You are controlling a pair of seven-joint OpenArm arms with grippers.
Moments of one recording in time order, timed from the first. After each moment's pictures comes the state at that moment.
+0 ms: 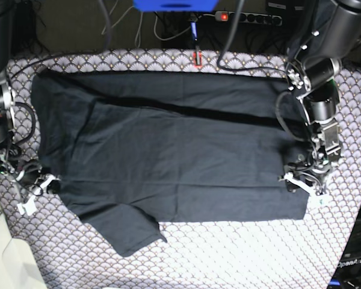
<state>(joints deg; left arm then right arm) -31.1 -12.1 -29.8 34.4 10.1 -20.9 17.2 43.8 30.0 -30.9 11.8 42.6 39.4 -11.6</state>
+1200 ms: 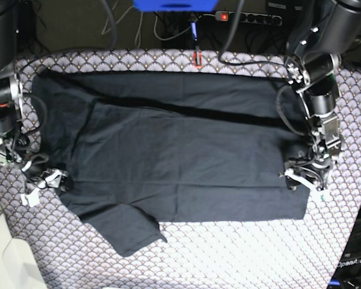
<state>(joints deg) -28.8 -12.2 -29.9 35.1 9.1 -21.4 14.7 39.2 27.9 -25.8 12.3 43.6 39.4 -8.5</state>
